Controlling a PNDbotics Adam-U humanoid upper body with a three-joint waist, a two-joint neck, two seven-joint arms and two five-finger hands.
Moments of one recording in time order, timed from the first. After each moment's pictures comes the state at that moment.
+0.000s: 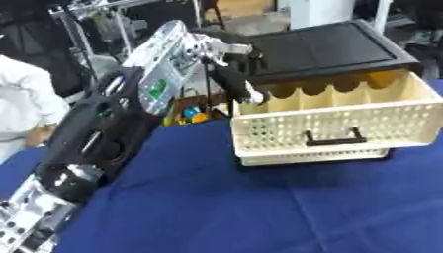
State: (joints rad) left arm -1.33 0.42 -0.36 -1.20 -0.72 0.13 -0.88; right arm -0.49 -0.54 -0.12 -1.99 0.38 -0.24 -0.90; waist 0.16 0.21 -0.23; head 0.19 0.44
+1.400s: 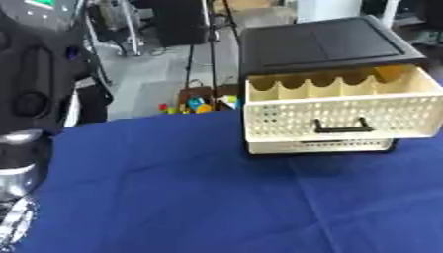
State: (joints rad) left arm -1.26 0.51 0.00 -1.78 -0.83 0.34 -0.53; right arm -0.46 -0.55 -0.13 -1.99 0.38 -0.23 -0.90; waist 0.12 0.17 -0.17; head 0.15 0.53
